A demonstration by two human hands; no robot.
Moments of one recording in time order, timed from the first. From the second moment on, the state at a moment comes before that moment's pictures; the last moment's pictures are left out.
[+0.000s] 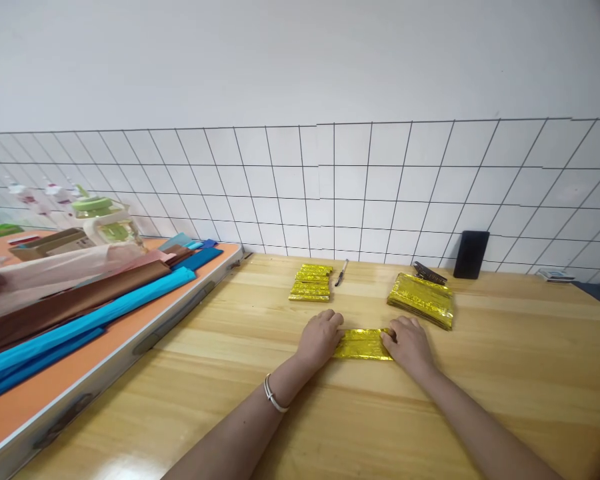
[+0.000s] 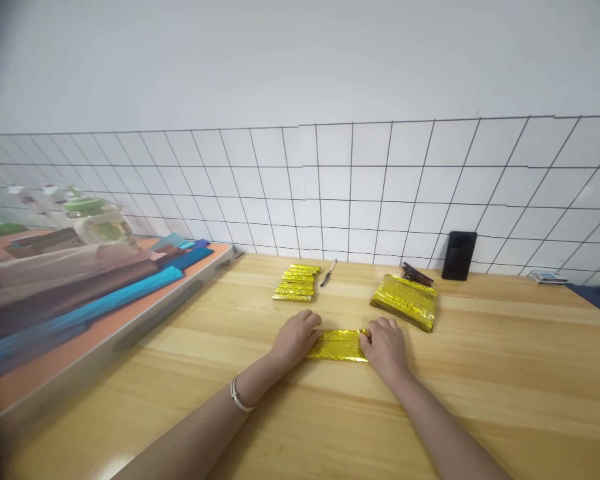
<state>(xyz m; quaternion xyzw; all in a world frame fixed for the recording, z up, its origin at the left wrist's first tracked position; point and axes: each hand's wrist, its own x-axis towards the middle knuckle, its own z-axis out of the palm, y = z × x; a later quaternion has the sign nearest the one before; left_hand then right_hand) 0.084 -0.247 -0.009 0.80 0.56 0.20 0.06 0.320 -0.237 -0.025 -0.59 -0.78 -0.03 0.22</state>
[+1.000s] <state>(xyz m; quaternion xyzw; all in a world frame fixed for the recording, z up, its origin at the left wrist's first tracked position) 0.106 -0.278 -0.018 0.91 0.39 0.13 0.05 0.323 -0.236 -0.027 -0.60 -0.77 -0.02 0.21</state>
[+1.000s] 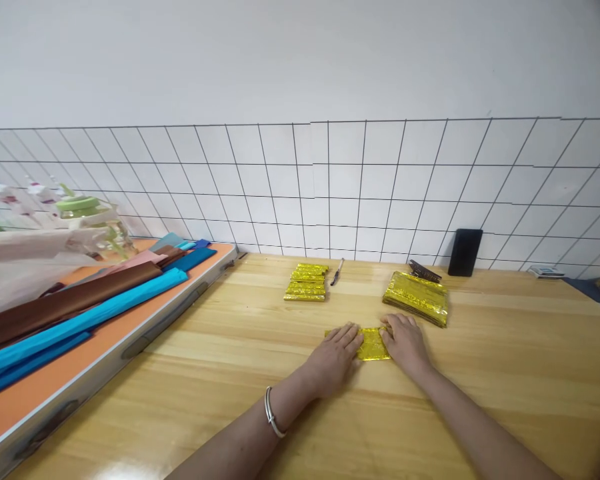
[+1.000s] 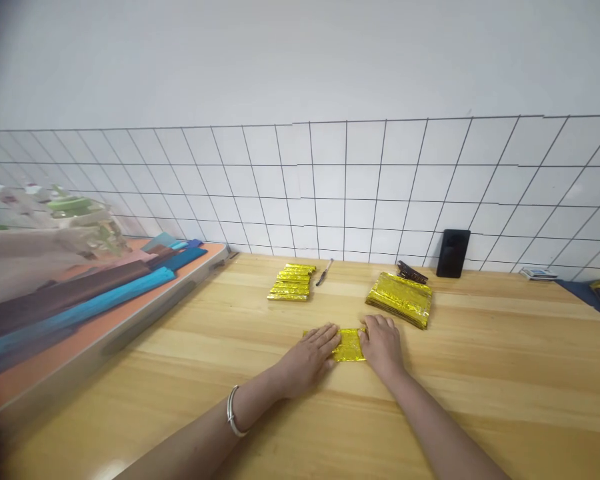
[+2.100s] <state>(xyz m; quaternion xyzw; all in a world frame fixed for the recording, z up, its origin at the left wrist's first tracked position) 0.038 -0.318 -0.001 0.93 0.35 0.11 0.08 0.307 -0.278 -0.027 -0.38 -0.92 0.06 0.07</state>
